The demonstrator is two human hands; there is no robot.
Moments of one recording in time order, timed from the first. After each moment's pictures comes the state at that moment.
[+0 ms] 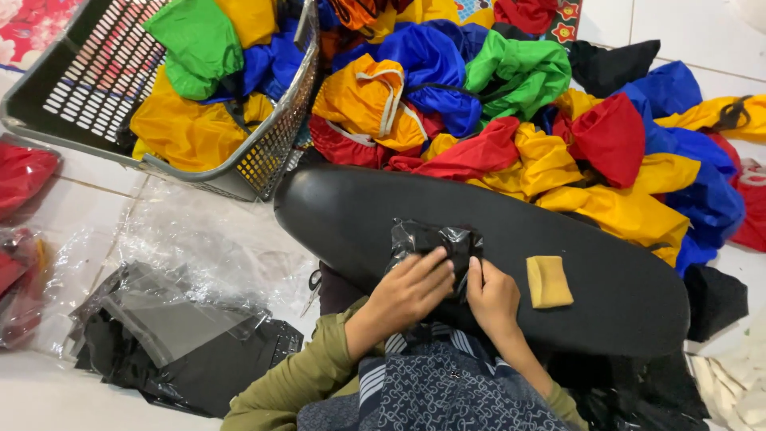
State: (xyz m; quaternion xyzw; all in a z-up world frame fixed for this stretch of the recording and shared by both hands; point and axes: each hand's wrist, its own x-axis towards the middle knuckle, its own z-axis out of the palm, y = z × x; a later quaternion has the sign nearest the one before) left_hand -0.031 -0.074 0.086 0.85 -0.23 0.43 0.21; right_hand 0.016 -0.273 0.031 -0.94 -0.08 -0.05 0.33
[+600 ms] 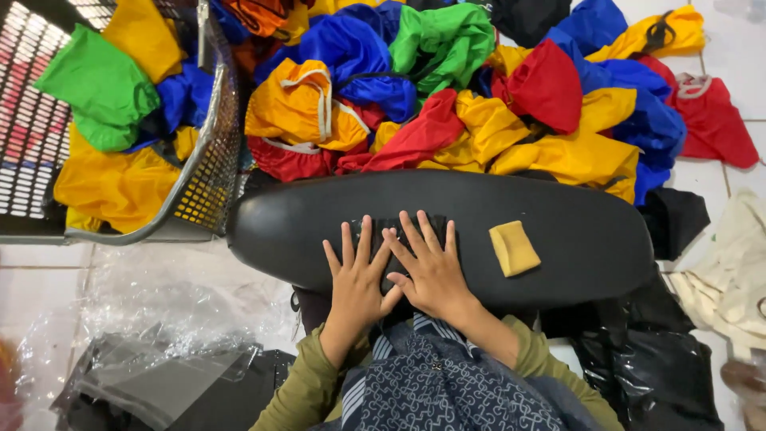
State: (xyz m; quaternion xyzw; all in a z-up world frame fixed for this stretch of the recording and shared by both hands) left_hand -0.026 -0.050 0.053 0.97 -0.12 0.12 0.15; right_hand 0.013 -0.225 0.061 -0.92 -0.34 -0.14 0.16
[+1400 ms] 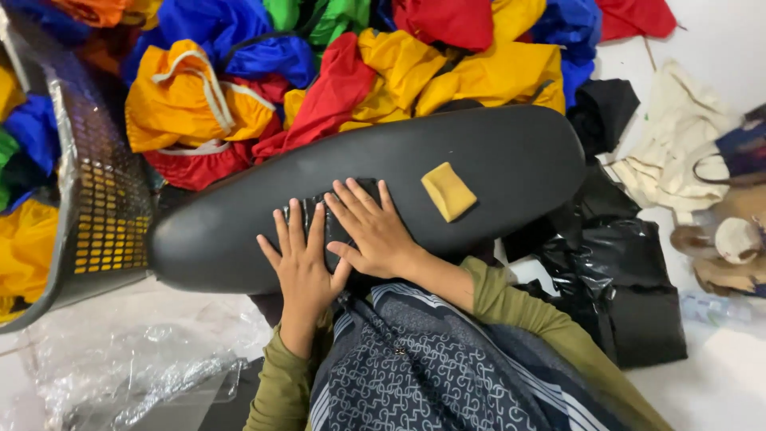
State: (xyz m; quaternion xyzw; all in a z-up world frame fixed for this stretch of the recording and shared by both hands) left_hand -0.008 -0.048 0.041 0.97 -0.14 0.10 0.20; right_hand 0.026 -0.227 0.035 -0.93 -0.27 -0.04 0.25
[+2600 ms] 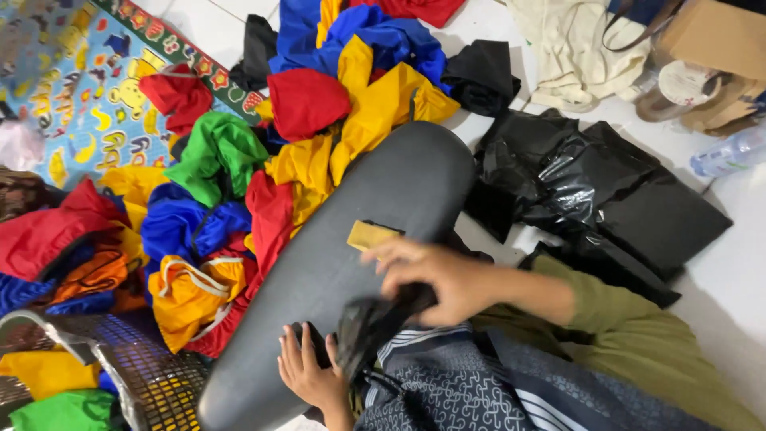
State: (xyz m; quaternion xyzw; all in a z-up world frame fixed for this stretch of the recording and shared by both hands) left_hand -0.018 -0.062 0.033 0.93 -0.17 0.27 0.18; right_hand -0.063 -0.401 0.182 -0.76 -0.23 -0.07 0.60
